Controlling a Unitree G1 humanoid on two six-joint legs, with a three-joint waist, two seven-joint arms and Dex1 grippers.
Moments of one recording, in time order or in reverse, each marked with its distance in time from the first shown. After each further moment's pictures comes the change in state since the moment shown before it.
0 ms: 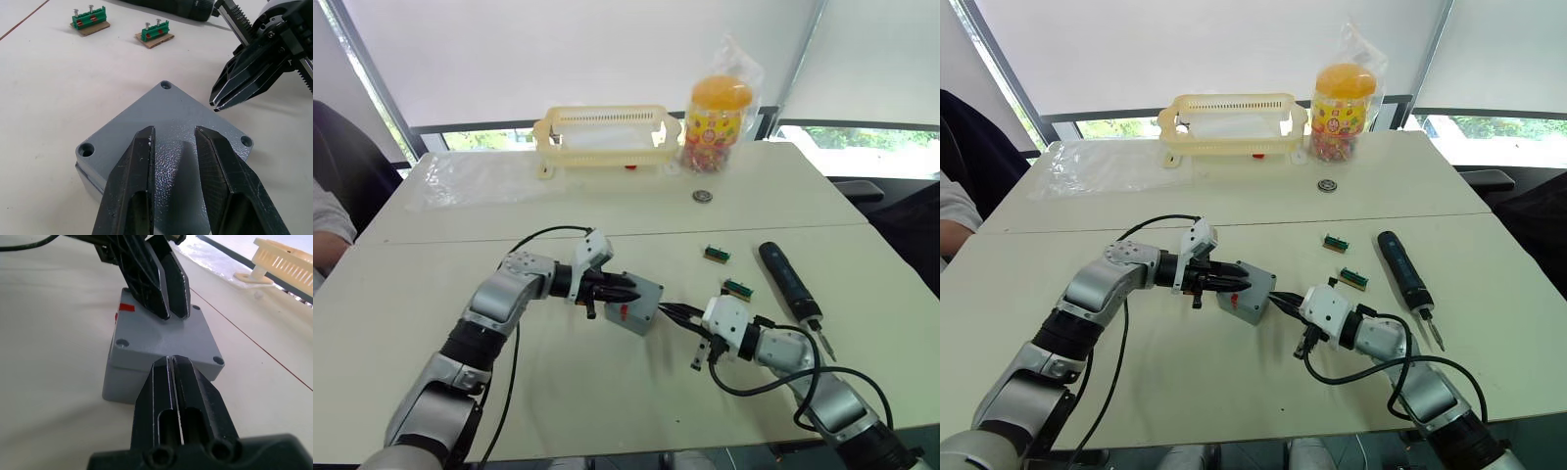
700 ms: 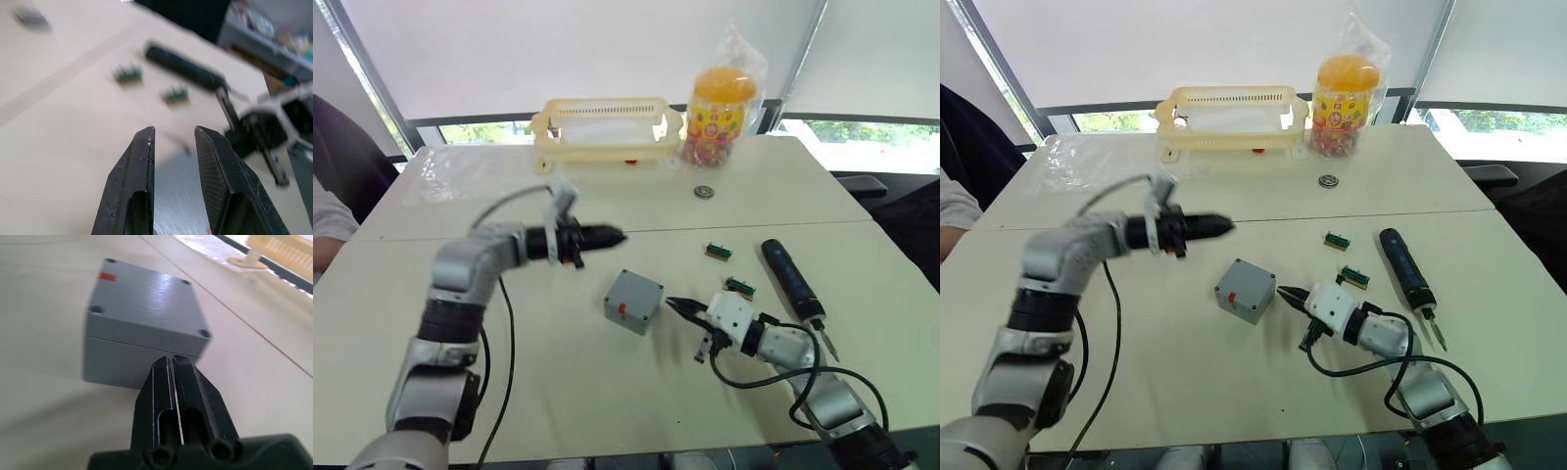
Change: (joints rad) left arm -0.143 0.026 0.331 -0.053 -0.232 0.267 0.142; right arm 0.005 0.051 -0.121 0.052 -0.060 0.008 0.026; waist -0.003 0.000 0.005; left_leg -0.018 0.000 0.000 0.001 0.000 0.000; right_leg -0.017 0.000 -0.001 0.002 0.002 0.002
